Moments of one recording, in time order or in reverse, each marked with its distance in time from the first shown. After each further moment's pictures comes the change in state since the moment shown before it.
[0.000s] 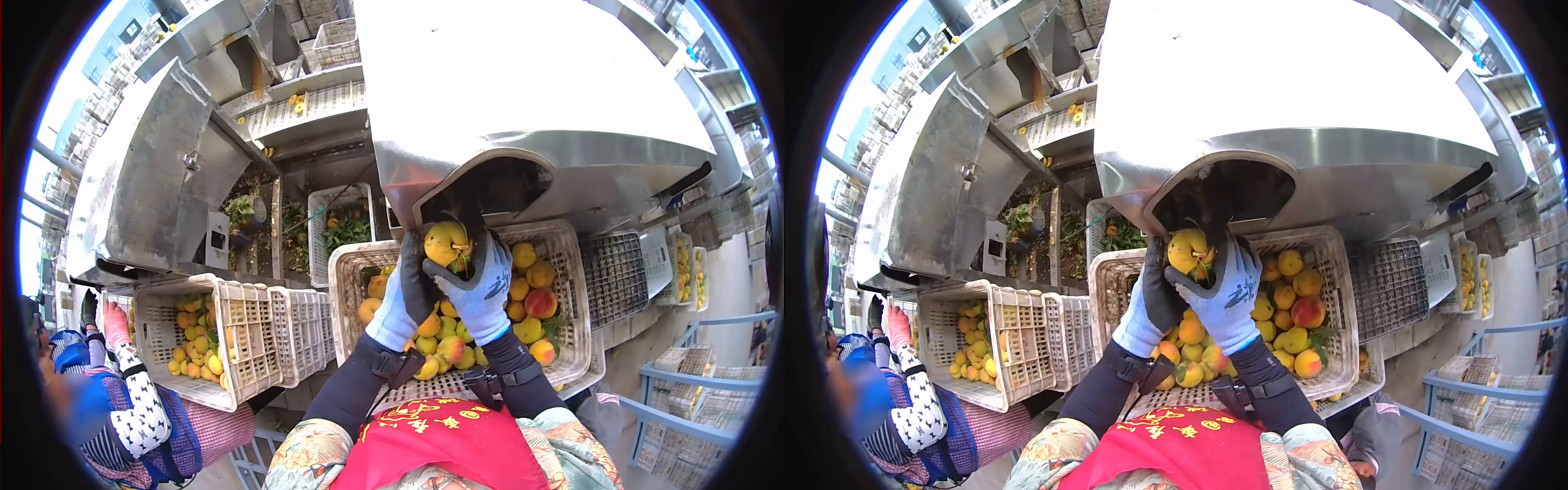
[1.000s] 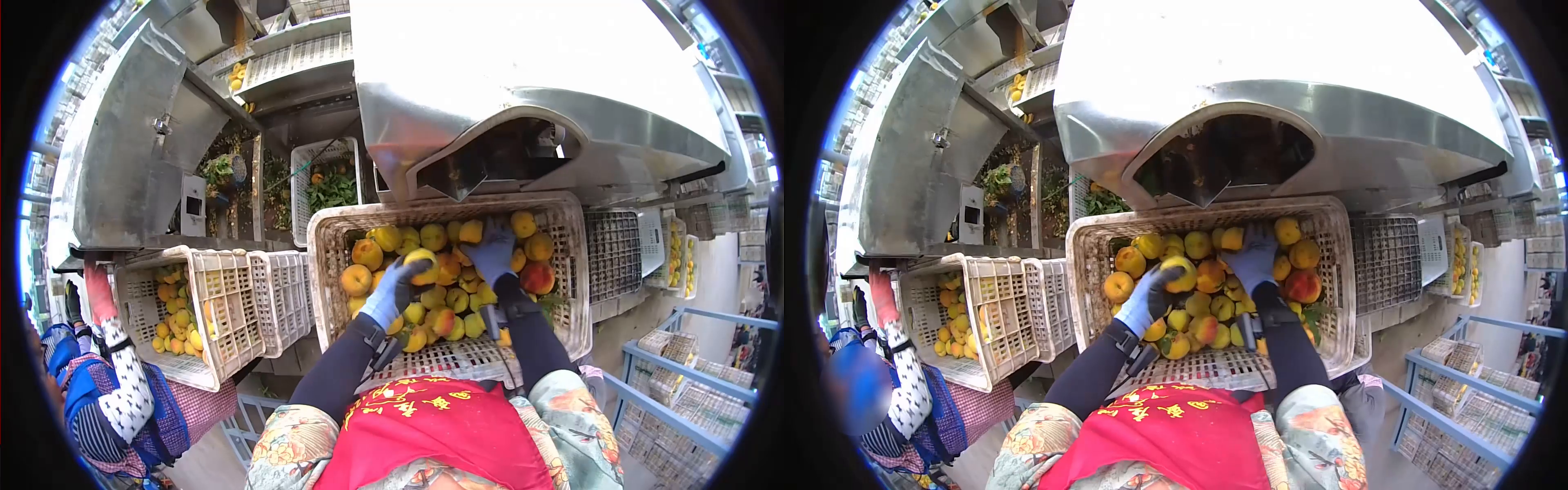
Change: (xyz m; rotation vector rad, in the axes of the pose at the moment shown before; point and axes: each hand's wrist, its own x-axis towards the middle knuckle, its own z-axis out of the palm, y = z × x) left_hand -0.014 -0.059 -0.133 0.251 0.306 -0.321; right_hand -0.071 0.187 0.074 -0.564 -0.582 0.297
